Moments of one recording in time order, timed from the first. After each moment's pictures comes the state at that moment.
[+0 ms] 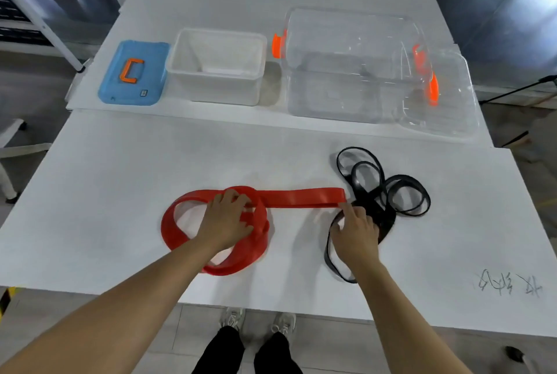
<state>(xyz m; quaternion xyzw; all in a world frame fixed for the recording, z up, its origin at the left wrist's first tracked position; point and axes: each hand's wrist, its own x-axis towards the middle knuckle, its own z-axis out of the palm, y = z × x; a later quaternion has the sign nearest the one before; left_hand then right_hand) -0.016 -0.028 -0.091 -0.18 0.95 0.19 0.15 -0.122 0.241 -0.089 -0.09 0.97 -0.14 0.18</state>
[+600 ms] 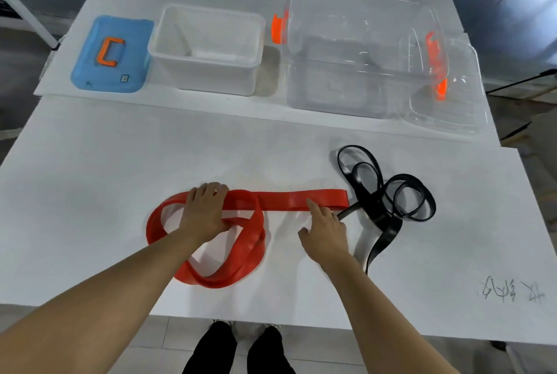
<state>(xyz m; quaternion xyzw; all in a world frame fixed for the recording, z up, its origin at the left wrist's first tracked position) -0.034 -0.077 -0.143 -0.18 0.96 0.11 0.16 -0.128 0.179 -0.111 -0.13 0.94 -0.11 0.30</state>
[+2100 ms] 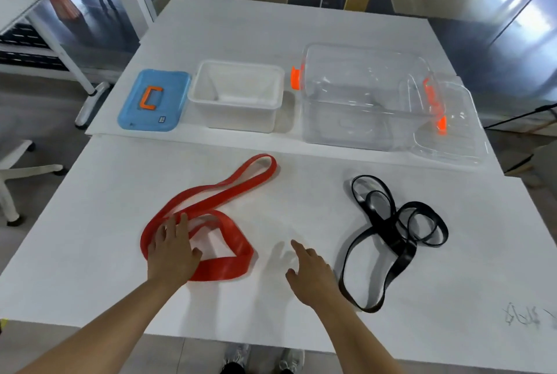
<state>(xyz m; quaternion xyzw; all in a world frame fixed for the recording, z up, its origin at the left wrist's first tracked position) 0.059 -0.143 -0.124 -0.36 0.92 0.09 0.15 -0.062 0.137 -0.094 -0.20 0.91 -0.13 0.34</state>
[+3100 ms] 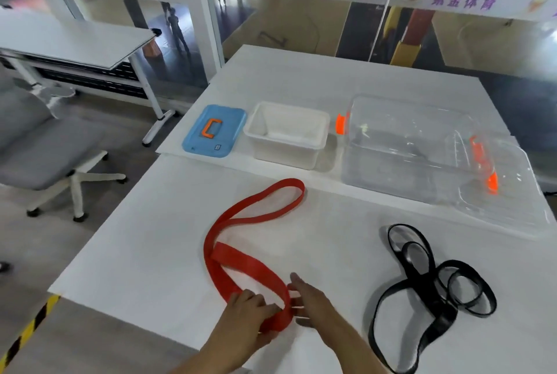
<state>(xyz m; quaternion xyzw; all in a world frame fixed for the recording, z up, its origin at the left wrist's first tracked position) 0.094 -0.036 -0.079 -0.07 0.98 0.15 0.05 -0.055 0.097 -0.070 0.01 0.72 -0.41 0.56</state>
